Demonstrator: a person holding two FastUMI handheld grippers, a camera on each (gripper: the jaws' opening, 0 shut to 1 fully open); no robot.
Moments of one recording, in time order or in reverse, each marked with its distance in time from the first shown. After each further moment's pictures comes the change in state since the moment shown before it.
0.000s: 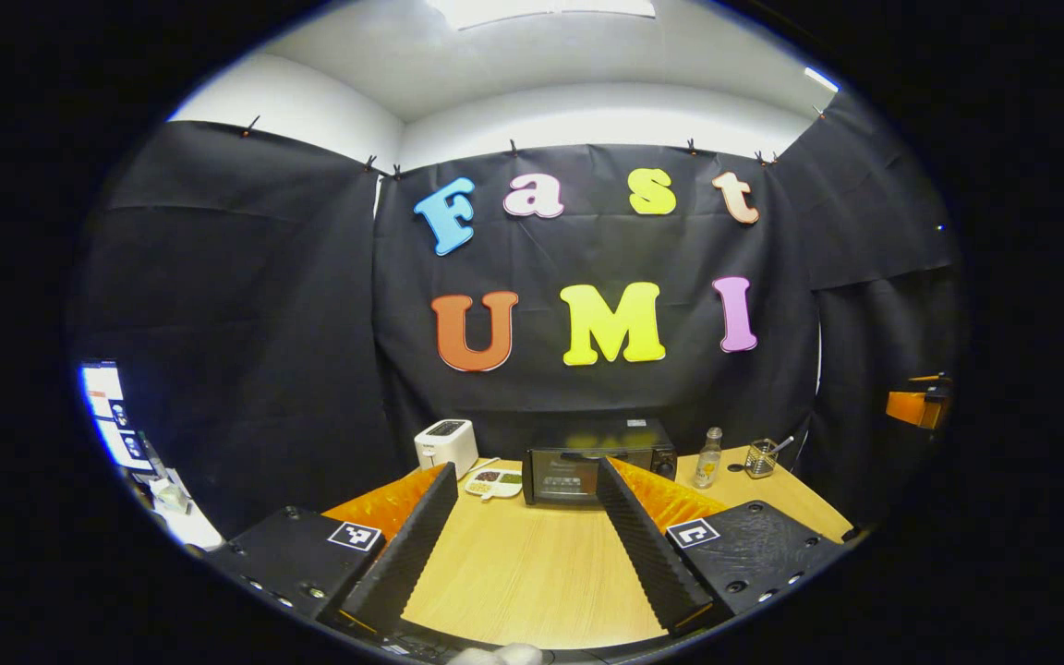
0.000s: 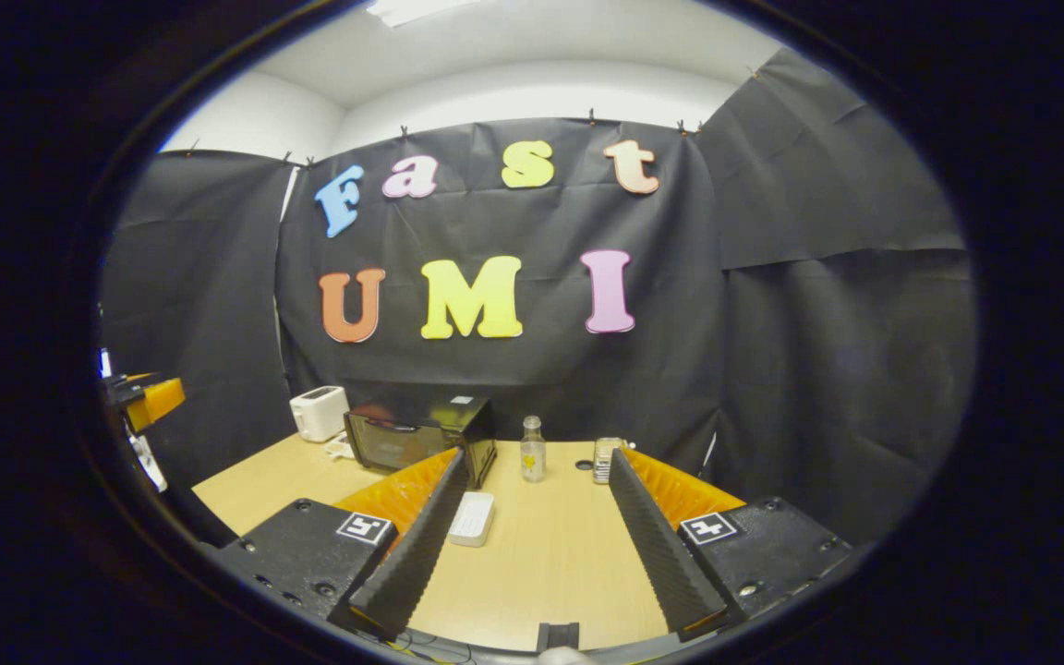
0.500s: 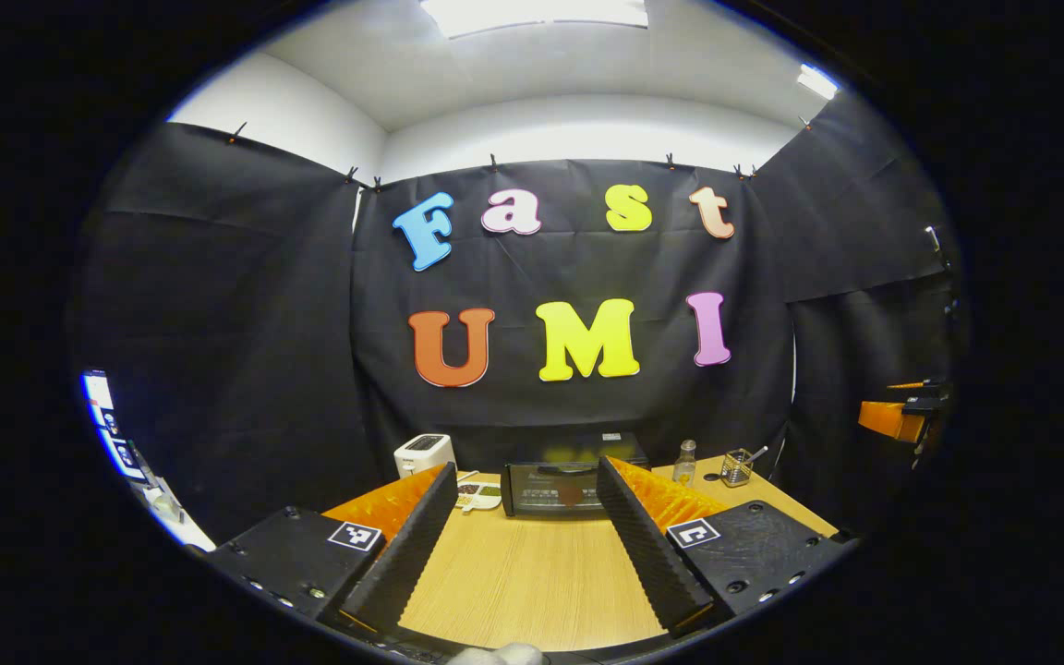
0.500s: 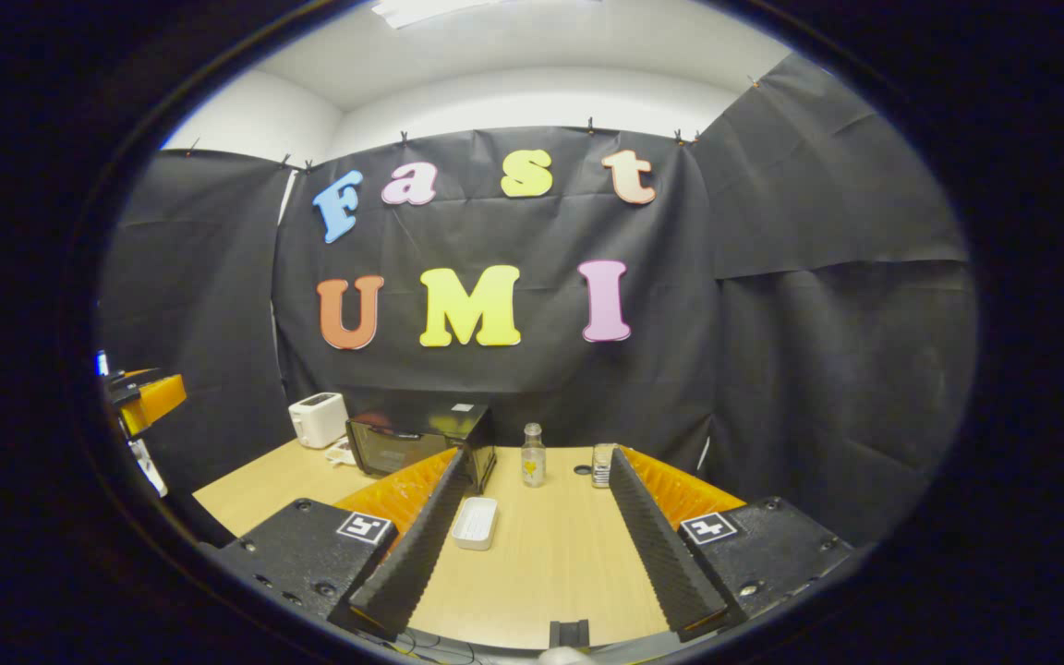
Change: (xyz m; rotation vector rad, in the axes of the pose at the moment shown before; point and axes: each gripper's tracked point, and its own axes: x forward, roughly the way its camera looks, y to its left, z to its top) left arm -0.009 -0.022 0.021 -0.001 -0.034 -0.092; right arm -0.020 0.013 0.015 -0.006 -0.026 -0.041
